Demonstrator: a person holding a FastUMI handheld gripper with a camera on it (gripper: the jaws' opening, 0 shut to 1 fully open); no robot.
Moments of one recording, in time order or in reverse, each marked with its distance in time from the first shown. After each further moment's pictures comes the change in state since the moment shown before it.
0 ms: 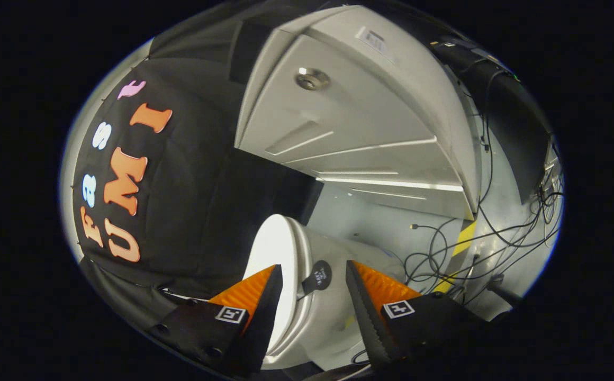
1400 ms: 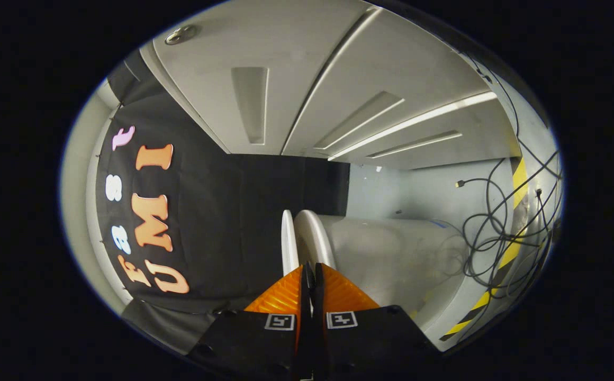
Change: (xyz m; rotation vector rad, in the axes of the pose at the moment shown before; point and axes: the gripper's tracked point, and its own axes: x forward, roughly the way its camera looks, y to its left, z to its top) arm 0.060 0.029 -0.019 0.258 0.016 0.294
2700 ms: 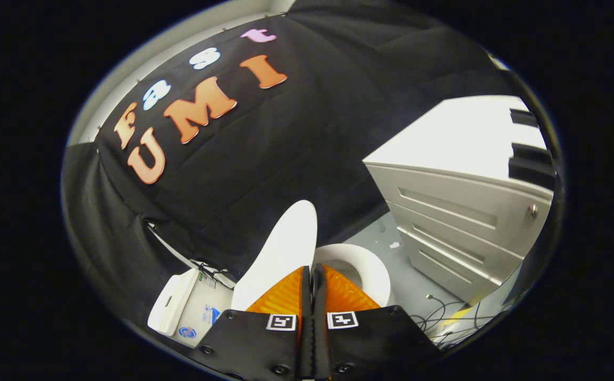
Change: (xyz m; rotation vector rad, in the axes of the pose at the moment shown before) arm 0.011 0.190 -0.037 -0.954 -0.167 -0.088
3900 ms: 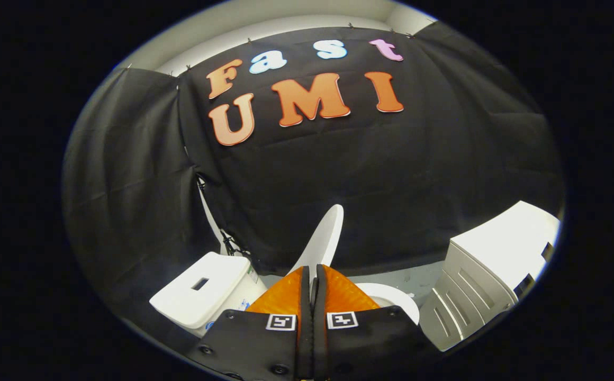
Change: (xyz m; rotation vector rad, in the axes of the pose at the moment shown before) arm -0.036 0.239 0.042 -0.424 -0.009 0.228
